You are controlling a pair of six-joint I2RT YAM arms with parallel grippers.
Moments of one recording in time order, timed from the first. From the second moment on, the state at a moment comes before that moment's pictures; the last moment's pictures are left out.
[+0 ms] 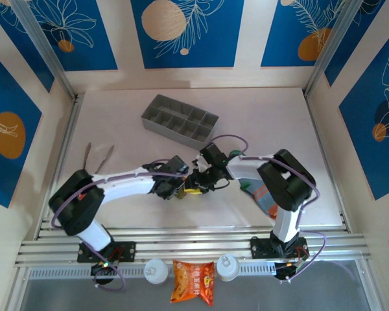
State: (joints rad) left arm -0.86 1.64 0.89 -0.52 -0.09 -1.58; right arm 0.68 1.78 0.89 -0.20 -0.68 0.78
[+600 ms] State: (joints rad) left arm -0.84 1.94 1.33 -0.97 -0.02 -1.57; right arm 0.68 1.50 0.57 -0.02 -0.54 0.97
